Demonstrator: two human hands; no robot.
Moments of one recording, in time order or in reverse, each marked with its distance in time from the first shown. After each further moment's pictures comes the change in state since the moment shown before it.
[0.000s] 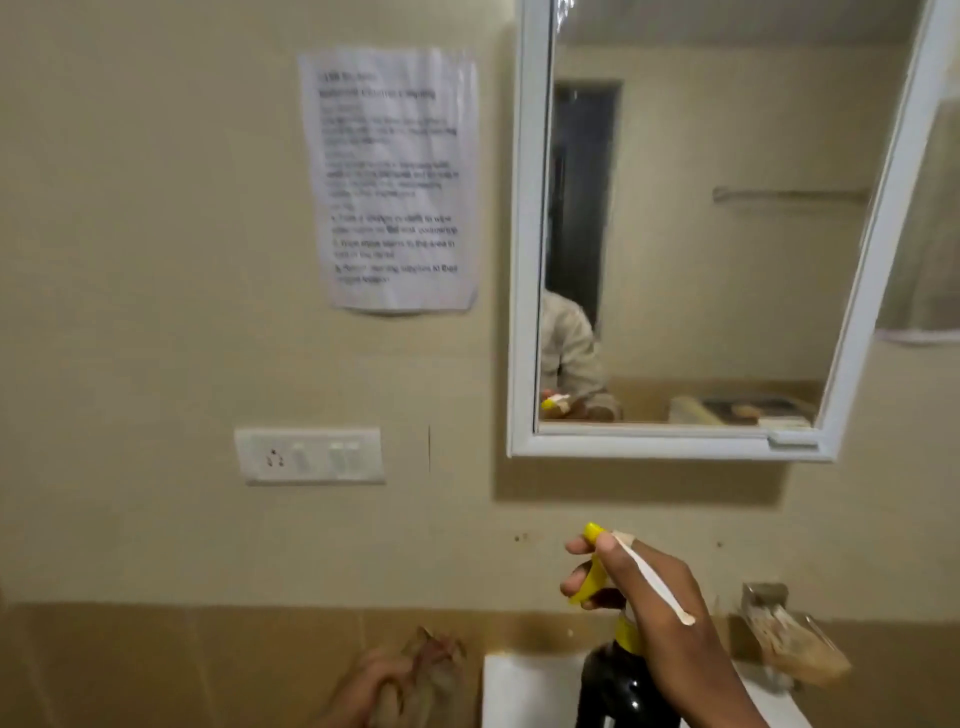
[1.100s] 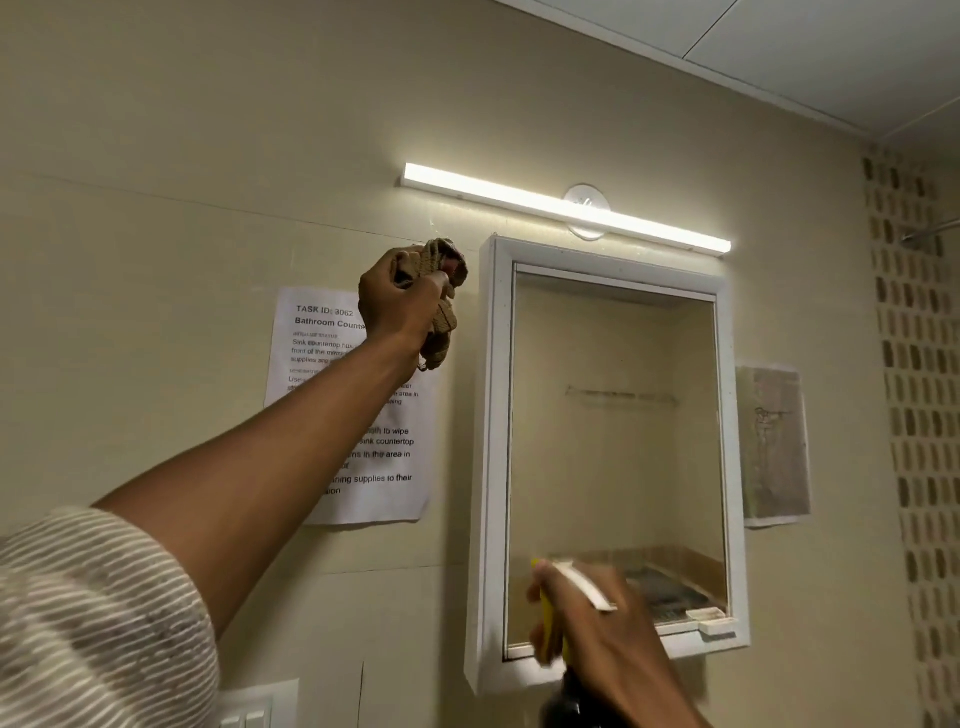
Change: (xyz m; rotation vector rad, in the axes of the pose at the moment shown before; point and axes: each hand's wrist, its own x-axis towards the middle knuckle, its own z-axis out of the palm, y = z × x) left_hand 0.016 0.509 0.149 -0.044 0.209 1.138; right_hand 0.071 -0.159 0.067 -0.388 0.349 -0.057
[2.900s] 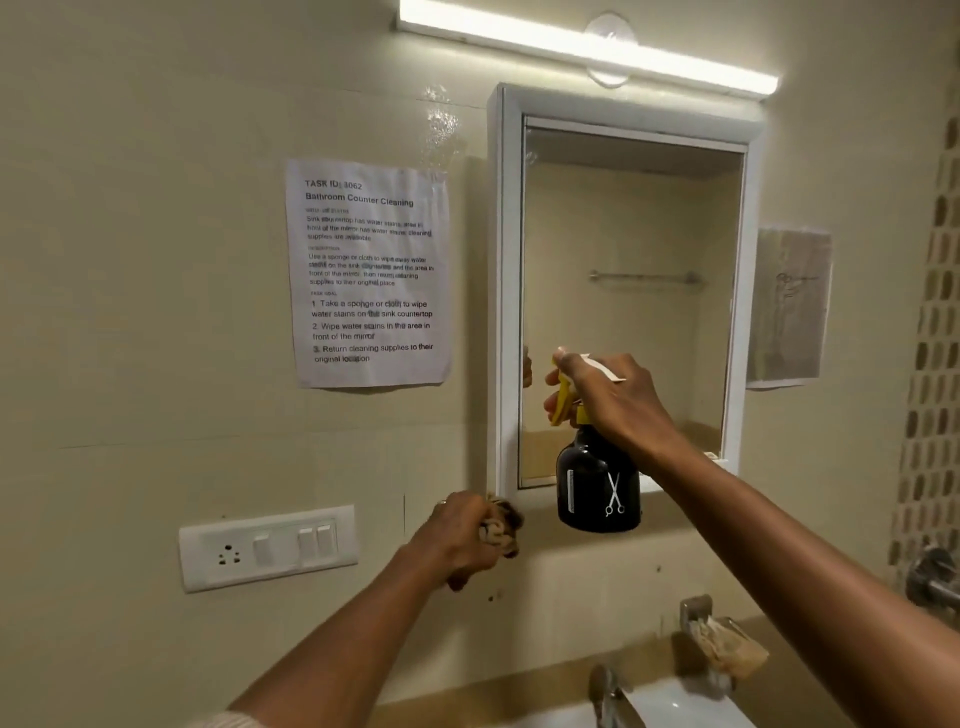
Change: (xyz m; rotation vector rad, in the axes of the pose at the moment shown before) left_hand -0.256 -0.181 -0.101 0.988 -0.990 -0.306; right_hand 0.025 -0.020 -0.026 -0.019 -0.016 -0.222
